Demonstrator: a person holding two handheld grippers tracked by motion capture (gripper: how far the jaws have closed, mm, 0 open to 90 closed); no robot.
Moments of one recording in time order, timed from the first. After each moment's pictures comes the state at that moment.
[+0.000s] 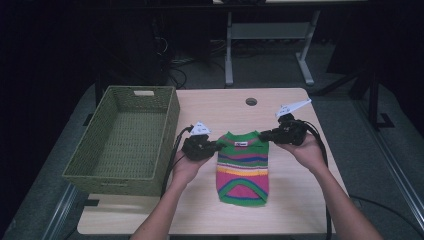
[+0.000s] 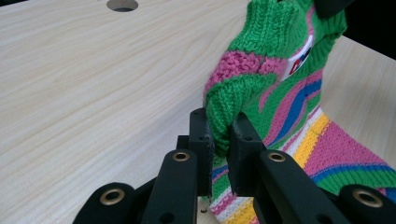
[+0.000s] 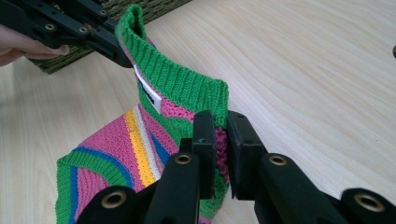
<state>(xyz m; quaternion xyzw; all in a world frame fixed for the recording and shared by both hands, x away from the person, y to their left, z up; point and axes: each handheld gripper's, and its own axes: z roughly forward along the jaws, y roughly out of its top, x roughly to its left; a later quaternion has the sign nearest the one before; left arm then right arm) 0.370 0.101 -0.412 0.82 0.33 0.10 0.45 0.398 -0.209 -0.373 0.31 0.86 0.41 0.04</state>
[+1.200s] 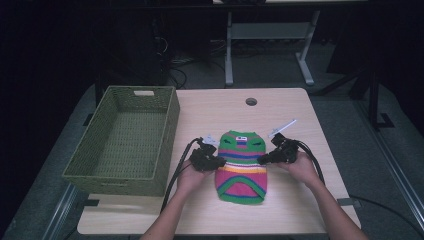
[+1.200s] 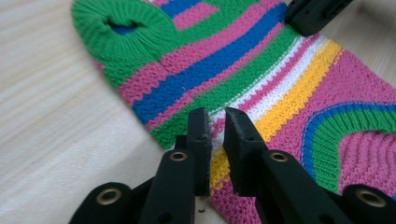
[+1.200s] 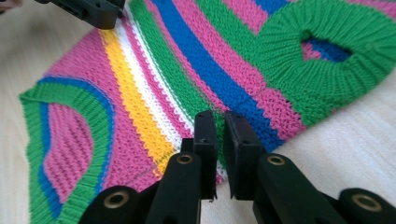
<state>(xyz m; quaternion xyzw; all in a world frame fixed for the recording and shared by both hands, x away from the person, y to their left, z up) 0.366 0.082 -0.460 0.86 0.34 0.03 0.37 0.400 -0.207 -0.460 0.35 0.87 0.33 -0.07</state>
